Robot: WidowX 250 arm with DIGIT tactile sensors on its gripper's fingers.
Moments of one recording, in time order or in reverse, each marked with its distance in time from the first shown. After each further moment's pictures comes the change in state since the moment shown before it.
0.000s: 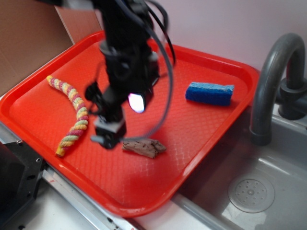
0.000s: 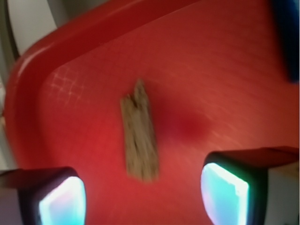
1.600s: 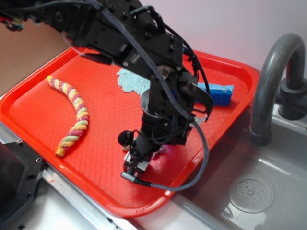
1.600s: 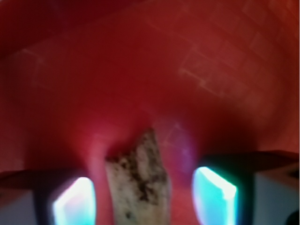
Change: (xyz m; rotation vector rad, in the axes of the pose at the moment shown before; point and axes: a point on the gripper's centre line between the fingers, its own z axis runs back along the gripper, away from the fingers) arm 0.021 -0.017 -0.048 0.145 0.253 -0.029
